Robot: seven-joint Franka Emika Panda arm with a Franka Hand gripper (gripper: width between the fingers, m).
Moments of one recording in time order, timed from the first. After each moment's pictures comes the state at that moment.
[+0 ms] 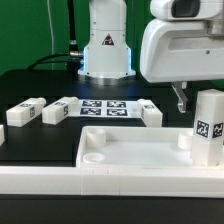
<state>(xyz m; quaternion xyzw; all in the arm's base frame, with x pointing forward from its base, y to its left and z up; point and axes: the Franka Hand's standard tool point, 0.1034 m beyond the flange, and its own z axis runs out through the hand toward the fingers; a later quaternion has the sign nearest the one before) 0.633 0.105 0.106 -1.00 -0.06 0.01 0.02</state>
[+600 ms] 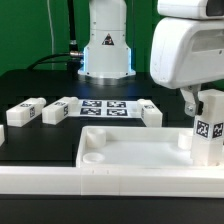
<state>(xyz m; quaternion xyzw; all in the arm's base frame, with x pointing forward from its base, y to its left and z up) 0.634 0.103 0.106 -0.96 -0.27 0.00 0.00</state>
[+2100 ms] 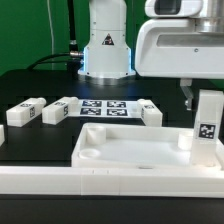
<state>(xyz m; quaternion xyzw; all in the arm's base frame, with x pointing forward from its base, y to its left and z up) 0.637 0.095 0.106 -0.98 0.20 -0.01 0.02</state>
